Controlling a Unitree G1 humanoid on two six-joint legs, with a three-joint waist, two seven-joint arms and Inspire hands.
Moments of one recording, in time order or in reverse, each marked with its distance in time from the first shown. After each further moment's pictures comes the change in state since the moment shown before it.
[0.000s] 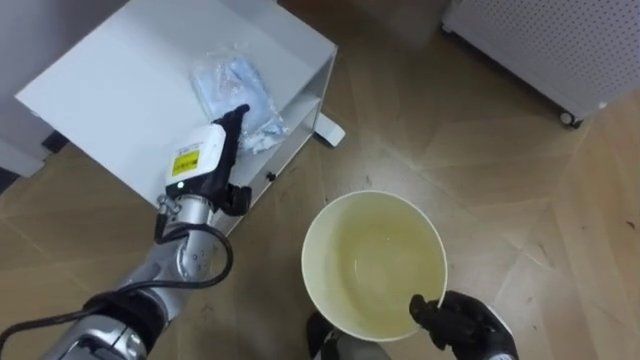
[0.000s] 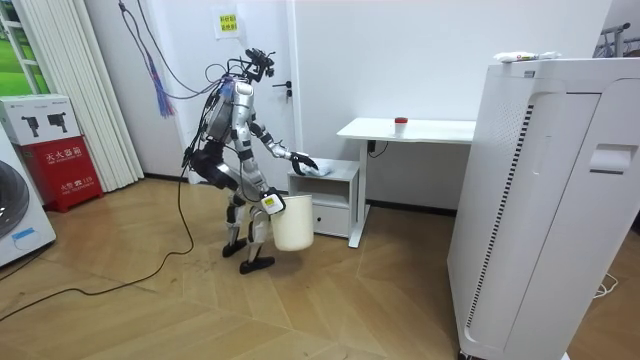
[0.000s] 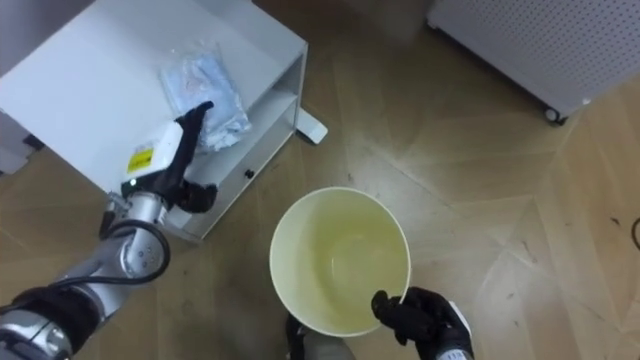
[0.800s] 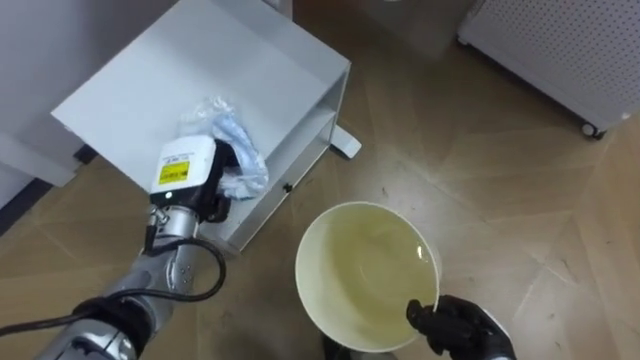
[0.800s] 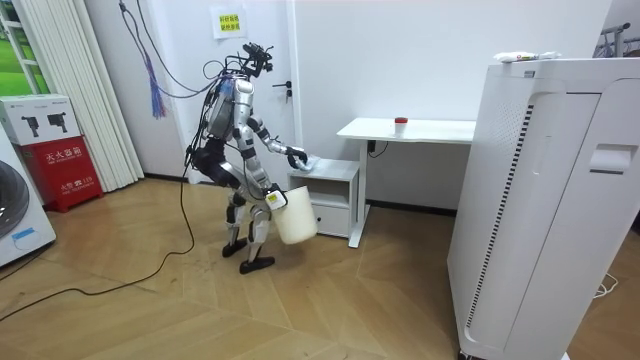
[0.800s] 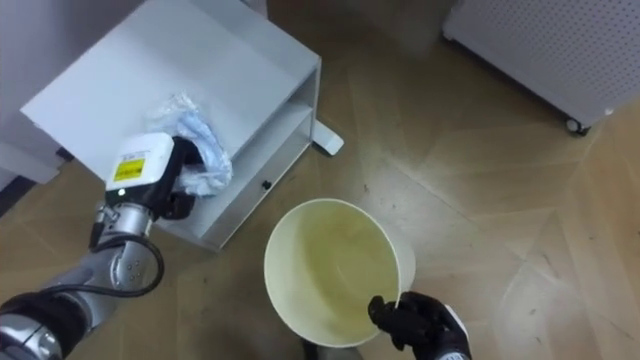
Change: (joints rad) left arm 0.041 0.002 -0.019 0.019 0.077 0.001 0.058; right arm 0.013 -0.018 0.037 -0.016 0.010 -0.003 -0.002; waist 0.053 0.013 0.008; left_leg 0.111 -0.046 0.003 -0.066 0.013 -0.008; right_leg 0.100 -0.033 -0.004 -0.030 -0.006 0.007
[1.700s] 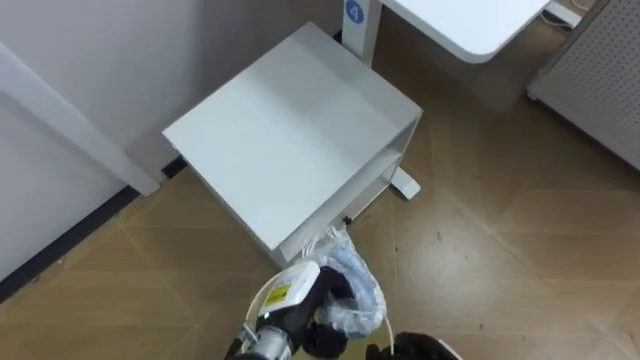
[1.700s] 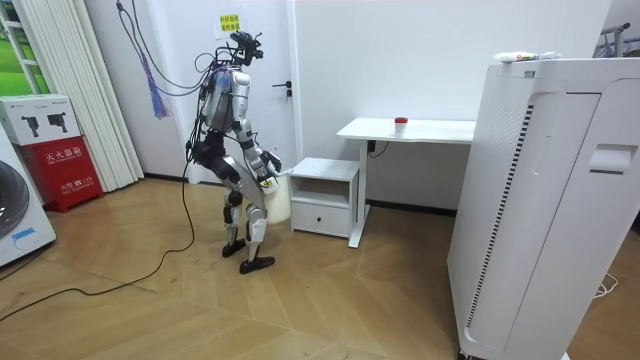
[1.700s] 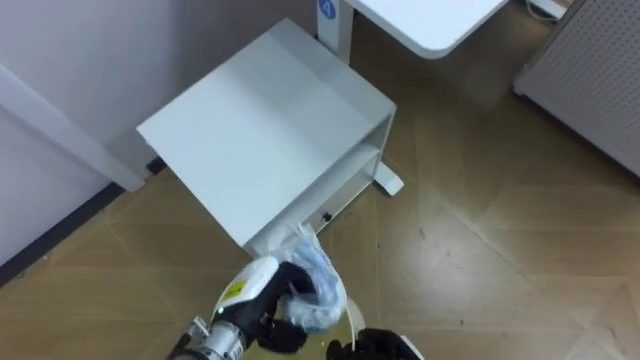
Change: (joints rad) left arm 0.467 -0.184 -0.181 -0.261 -0.243 -0.083 -0.422; right arm 0.063 0.074 0.114 0.002 -0.081 0.031 0.039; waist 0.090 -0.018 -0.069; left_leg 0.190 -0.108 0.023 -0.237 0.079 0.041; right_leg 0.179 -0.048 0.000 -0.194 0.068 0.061
